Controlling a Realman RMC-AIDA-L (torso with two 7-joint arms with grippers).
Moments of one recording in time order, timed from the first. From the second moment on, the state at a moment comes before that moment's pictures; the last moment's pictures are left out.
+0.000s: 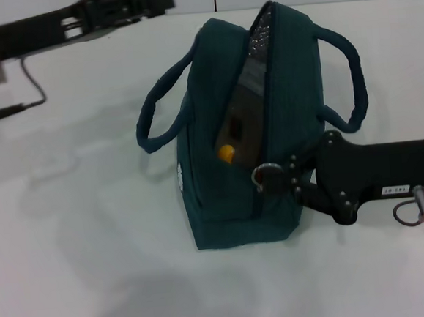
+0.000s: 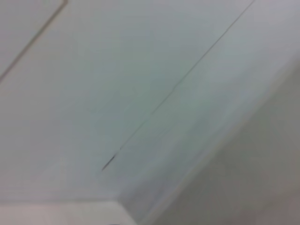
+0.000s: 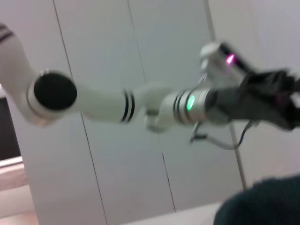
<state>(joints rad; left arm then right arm) -0.65 -2.01 0.58 0.69 1.79 1.71 -2.03 0.51 2.02 -1.35 -0.60 -1.36 -1.63 1.21</state>
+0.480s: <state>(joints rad) -0.36 -2.05 0.58 0.43 1.64 1.83 -1.35 0.56 2.02 -1.29 -0.59 -1.23 -1.62 1.25</state>
